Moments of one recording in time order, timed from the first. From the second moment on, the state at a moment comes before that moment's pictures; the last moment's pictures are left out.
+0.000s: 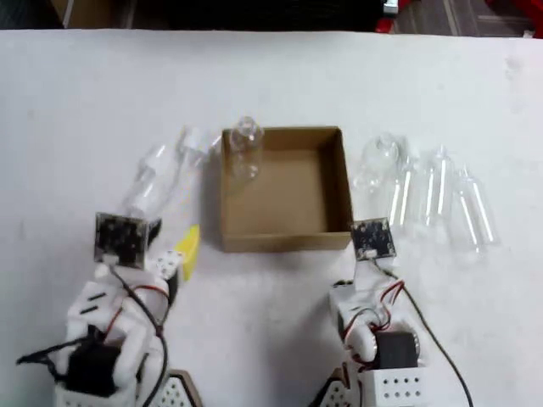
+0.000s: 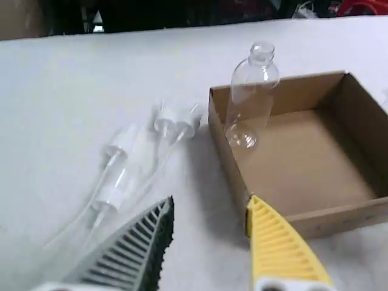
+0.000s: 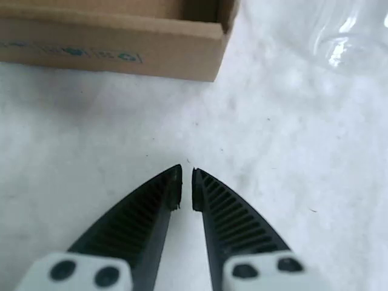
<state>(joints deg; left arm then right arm) 3.0 -104.6 79.6 65.5 2.7 -6.8 -102.8 96.4 72.3 6.0</state>
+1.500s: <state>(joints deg) -20.2 -104.4 96.7 50.5 7.1 -6.8 -102.8 96.4 72.3 6.0</state>
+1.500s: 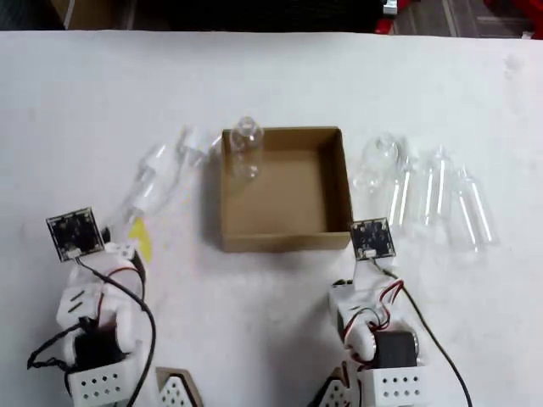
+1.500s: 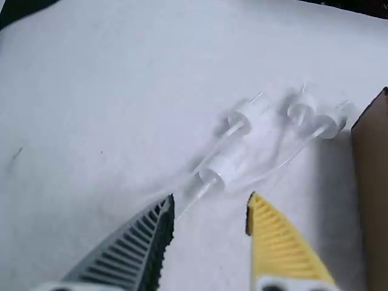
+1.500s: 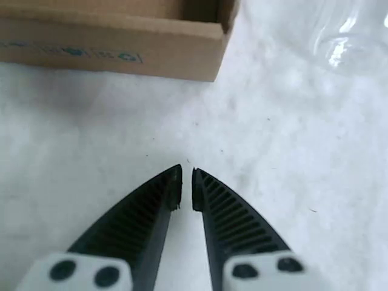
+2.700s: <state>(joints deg) -19.0 -104.4 96.7 50.5 8.0 -6.8 -102.8 96.4 68.6 6.0</state>
